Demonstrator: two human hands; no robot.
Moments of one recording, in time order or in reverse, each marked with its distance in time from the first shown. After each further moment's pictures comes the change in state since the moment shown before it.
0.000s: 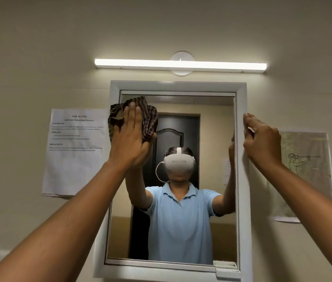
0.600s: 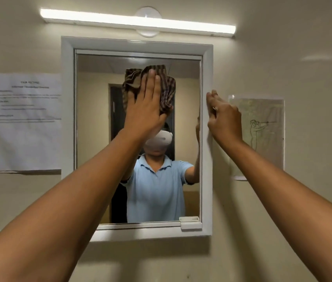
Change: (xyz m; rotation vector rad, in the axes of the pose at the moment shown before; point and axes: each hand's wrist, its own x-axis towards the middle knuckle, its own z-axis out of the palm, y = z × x) left_hand 0.003 0.117 0.033 -0.029 -0.052 0.180; right_hand -0.033 0.003 -0.008 -0.082 -0.097 -0.001
